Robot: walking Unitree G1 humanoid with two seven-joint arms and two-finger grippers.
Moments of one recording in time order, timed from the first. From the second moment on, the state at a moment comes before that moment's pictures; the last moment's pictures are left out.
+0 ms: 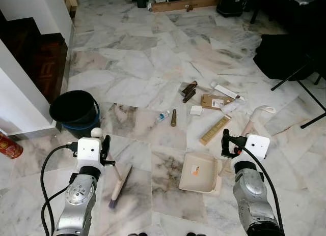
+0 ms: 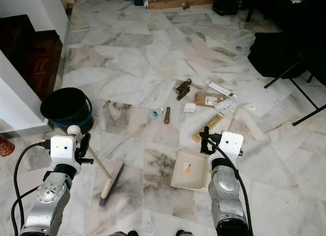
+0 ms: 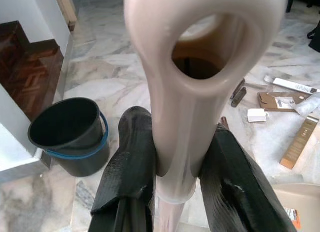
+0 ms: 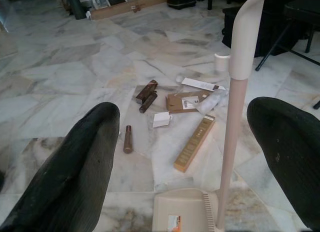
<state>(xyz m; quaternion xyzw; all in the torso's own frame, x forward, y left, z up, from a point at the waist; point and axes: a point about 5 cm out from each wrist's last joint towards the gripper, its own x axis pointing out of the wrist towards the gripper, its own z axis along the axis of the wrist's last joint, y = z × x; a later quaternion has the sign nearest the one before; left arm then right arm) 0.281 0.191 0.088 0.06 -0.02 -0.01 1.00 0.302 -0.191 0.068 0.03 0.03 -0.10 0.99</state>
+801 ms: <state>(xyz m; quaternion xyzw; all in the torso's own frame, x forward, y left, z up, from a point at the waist) 0.281 0.189 0.087 0.05 -0.03 0.00 1.00 0.302 -0.197 0.070 0.02 0.03 -0.10 0.99</state>
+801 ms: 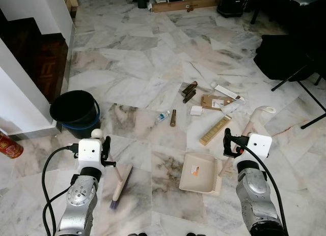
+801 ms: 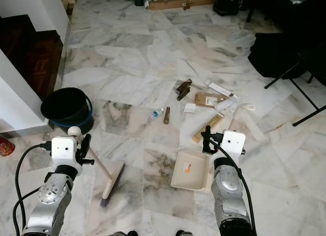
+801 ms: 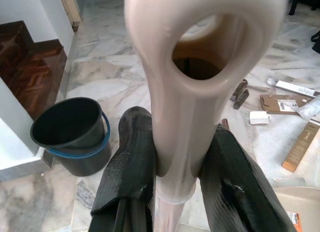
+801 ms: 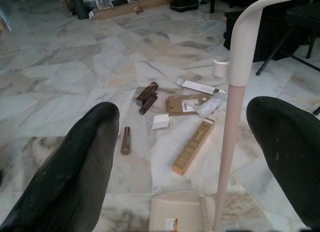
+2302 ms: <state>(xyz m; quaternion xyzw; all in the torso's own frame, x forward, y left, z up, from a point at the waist) 0.282 0.189 0.086 0.05 -0.03 0.01 1.00 0.303 -0.199 0.072 0.02 0.02 -0.10 0.99</state>
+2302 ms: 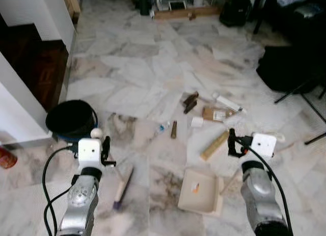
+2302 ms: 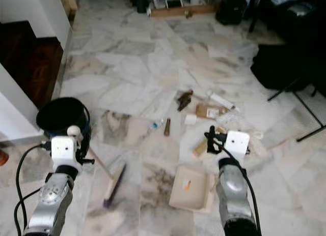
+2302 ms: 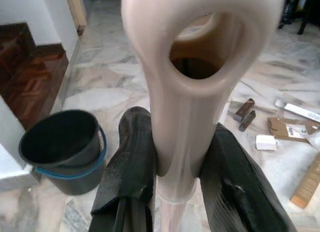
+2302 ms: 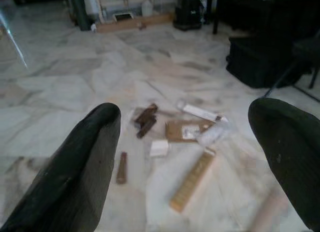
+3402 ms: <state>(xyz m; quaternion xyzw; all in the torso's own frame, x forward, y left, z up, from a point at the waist) 0.281 0.191 0.086 0.05 -0.03 0.01 1.00 0.303 -0.195 0.070 0.02 0.03 -0.09 0.99</state>
